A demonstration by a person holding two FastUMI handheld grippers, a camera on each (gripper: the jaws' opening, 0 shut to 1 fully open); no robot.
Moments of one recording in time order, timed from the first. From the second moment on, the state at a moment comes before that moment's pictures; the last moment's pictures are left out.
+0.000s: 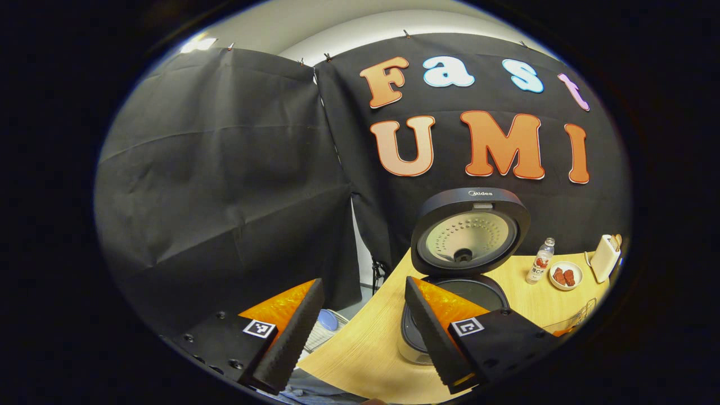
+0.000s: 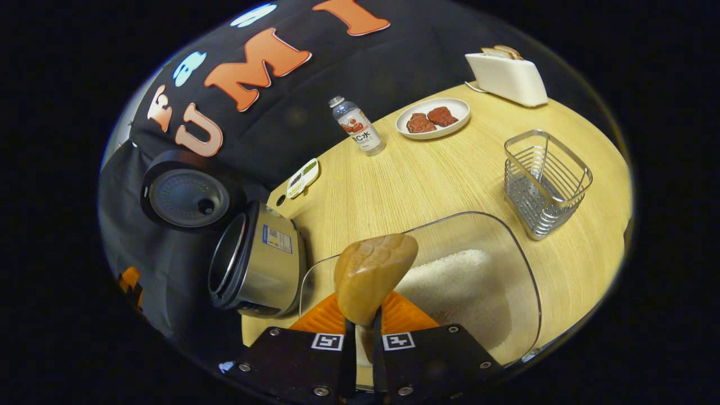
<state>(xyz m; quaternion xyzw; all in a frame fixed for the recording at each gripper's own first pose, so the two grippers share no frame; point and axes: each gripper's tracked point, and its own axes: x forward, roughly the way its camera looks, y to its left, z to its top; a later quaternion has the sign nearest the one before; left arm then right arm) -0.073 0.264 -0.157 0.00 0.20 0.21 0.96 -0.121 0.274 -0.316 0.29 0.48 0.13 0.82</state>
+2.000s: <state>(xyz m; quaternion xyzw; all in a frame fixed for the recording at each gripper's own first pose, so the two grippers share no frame) -0.047 0.222 -0.106 0.01 0.13 0.18 0.97 -0.041 0.258 -0.176 0.61 0.43 0.22 0.63</state>
